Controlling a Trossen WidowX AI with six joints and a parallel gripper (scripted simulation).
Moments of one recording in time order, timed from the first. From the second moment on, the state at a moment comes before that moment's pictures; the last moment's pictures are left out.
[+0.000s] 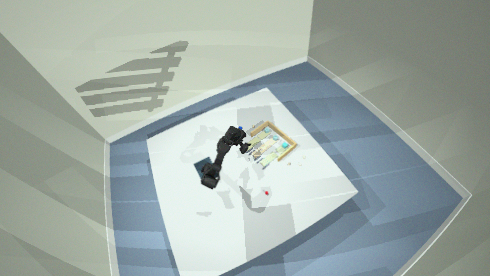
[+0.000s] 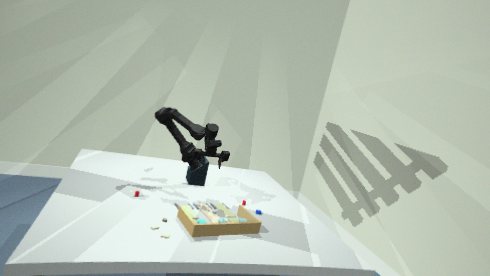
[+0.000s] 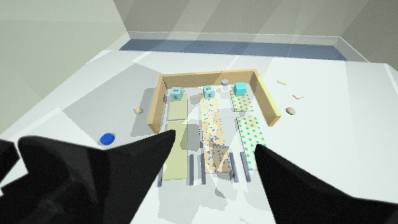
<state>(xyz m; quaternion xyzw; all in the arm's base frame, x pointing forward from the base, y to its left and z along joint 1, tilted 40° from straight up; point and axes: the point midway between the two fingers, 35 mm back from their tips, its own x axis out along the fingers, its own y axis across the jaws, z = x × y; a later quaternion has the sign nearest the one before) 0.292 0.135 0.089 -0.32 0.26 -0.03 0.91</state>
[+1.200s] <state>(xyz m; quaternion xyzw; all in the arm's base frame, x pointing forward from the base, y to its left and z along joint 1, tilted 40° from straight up) 0.378 0.068 0.011 -0.37 0.64 -0.12 0.66</state>
